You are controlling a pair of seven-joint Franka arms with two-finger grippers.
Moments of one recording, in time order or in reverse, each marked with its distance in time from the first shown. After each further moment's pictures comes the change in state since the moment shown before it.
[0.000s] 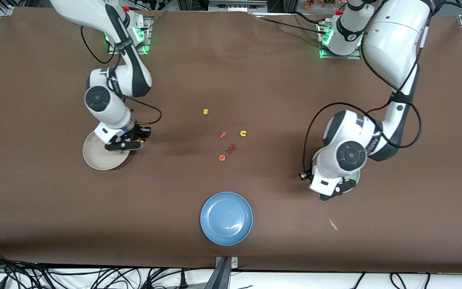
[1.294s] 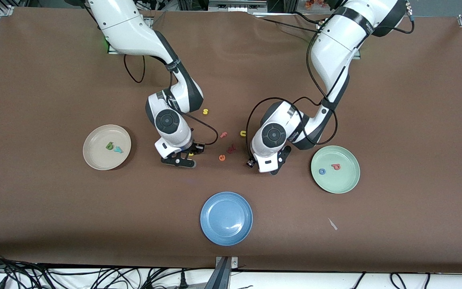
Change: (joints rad) left arm -0.270 0.158 -0.043 -0.012 -0.076 0.252 -0.902; right arm 0.006 0.369 0.281 0.519 0.001 -0.119 0.561
